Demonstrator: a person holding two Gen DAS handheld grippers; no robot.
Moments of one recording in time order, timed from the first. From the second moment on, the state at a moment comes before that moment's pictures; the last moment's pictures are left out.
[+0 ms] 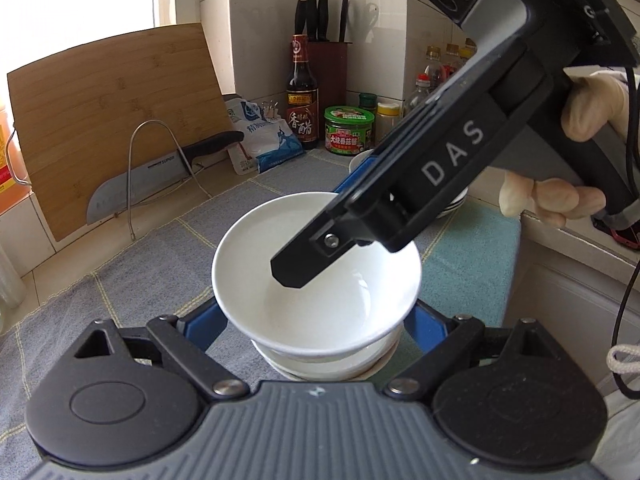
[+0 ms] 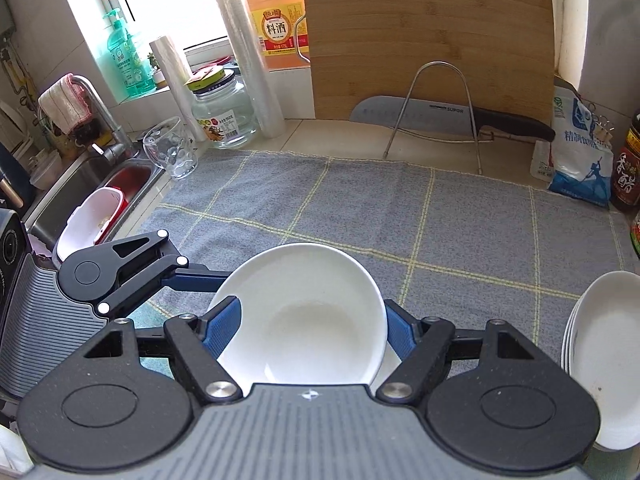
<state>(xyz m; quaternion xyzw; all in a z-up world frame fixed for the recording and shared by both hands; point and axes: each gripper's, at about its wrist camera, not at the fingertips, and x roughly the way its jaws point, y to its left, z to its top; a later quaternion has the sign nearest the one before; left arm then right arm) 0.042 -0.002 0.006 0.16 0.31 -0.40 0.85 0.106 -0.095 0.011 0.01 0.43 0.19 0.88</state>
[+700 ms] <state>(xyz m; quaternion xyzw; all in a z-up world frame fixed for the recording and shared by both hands) 0.049 -0.009 -0.009 0.14 0.34 -0.39 0.84 0.114 -0.106 -0.009 0.01 0.44 0.19 0.88</state>
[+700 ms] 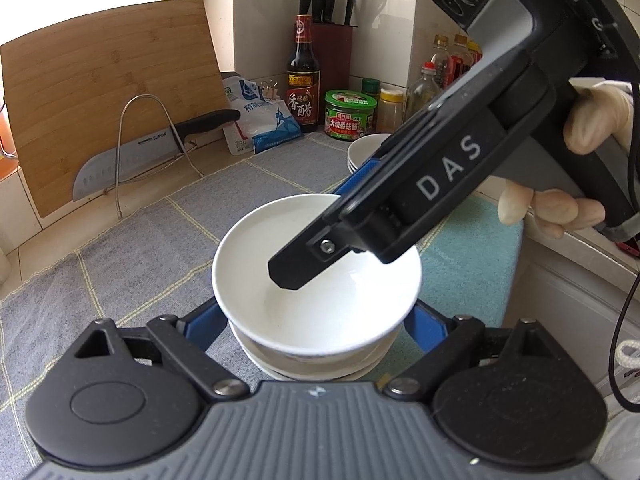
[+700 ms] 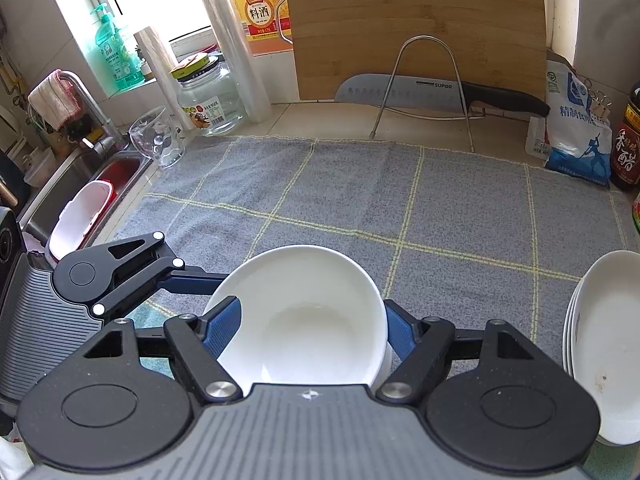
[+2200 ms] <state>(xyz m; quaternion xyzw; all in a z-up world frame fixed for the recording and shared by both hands) 0.051 -0.011 -0.016 0.14 0.35 -0.38 0.84 0.106 -0.104 -0.016 -0.03 0.41 0.17 0.90</state>
